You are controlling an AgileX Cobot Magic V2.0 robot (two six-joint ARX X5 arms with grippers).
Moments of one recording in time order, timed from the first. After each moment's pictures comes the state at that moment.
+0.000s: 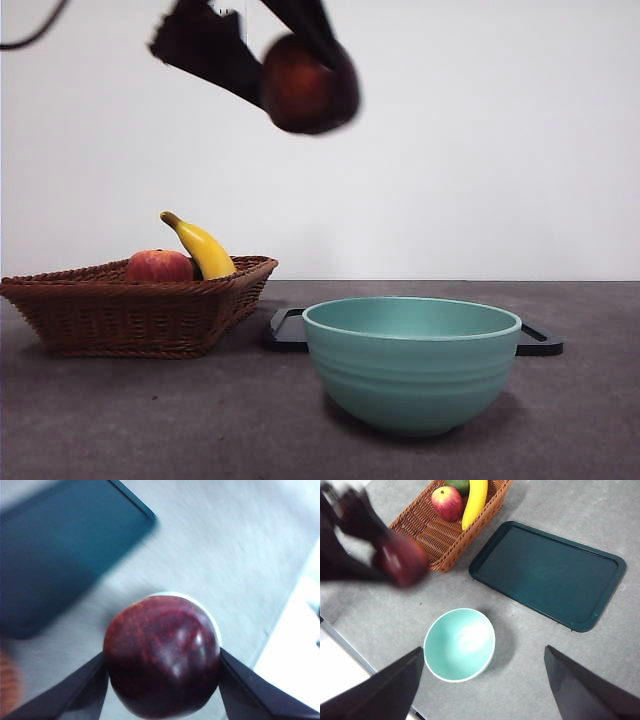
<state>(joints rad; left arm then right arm) -0.74 1.45 1.32 -0.75 0.32 0.00 0.22 0.83 1.16 -1.05 -0.47 -0.04</state>
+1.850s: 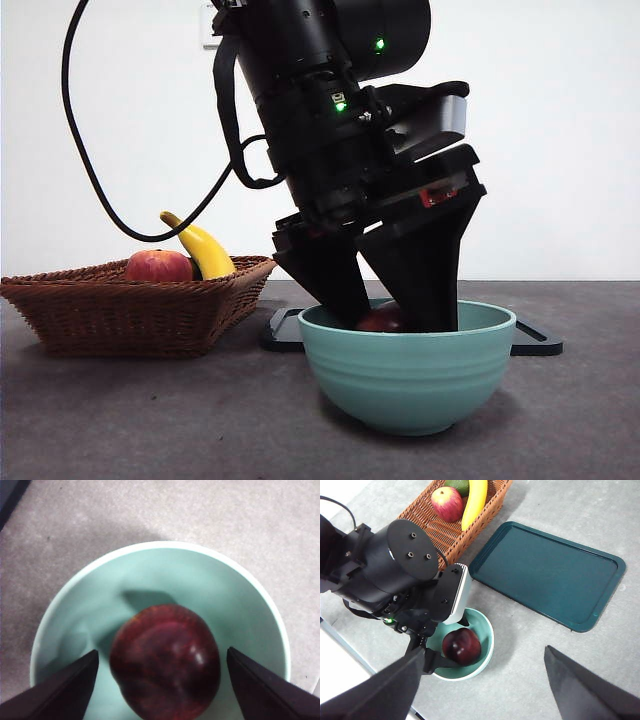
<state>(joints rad) -0.94 1.84 1.32 -0.64 0.15 0.13 0.22 0.83 1.16 -1.05 -0.47 -0.04</state>
